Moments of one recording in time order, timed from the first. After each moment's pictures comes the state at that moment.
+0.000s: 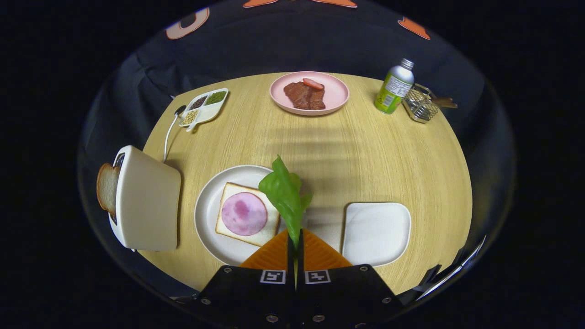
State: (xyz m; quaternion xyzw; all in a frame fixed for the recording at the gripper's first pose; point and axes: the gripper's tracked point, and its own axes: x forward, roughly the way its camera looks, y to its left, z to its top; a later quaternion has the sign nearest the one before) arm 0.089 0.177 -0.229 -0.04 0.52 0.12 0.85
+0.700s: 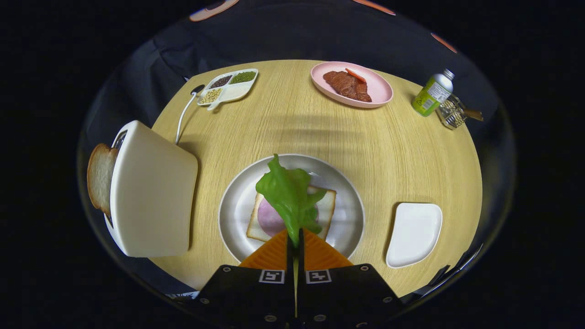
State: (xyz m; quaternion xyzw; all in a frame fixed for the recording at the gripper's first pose) arm 0.078 0.246 -0.257 -0.06 0.53 0.14 0.83
